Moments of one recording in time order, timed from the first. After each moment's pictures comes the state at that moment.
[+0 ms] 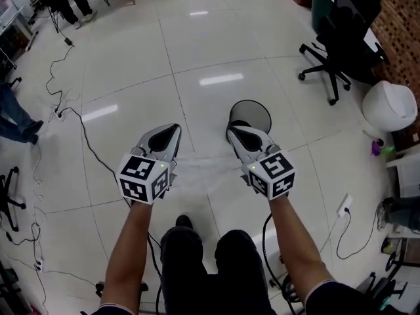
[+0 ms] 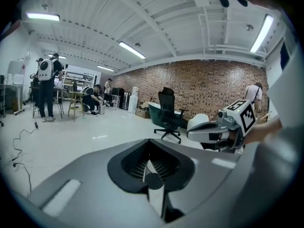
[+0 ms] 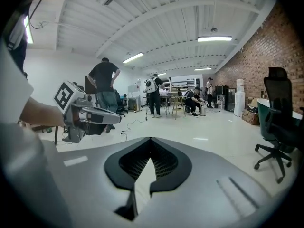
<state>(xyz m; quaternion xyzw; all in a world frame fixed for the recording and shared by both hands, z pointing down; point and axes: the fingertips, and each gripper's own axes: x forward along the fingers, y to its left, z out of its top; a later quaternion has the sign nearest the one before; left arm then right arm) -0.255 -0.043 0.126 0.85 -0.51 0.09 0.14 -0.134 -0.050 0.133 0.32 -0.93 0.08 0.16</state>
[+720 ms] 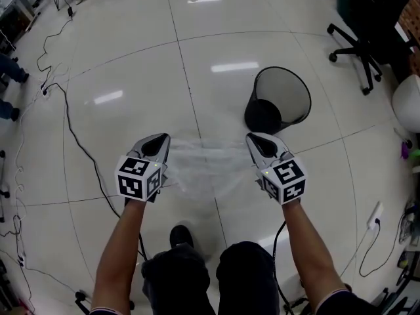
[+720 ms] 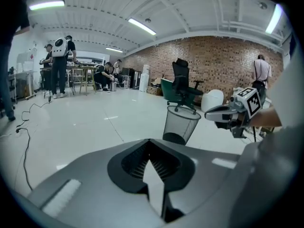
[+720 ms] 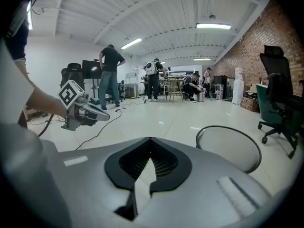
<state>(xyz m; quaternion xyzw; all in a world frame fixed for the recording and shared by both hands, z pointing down) -0.313 -0.043 0.482 0.79 -0.54 0.18 0.20 -0.107 -0.069 0.457 0.33 -0.91 0.09 0.21</state>
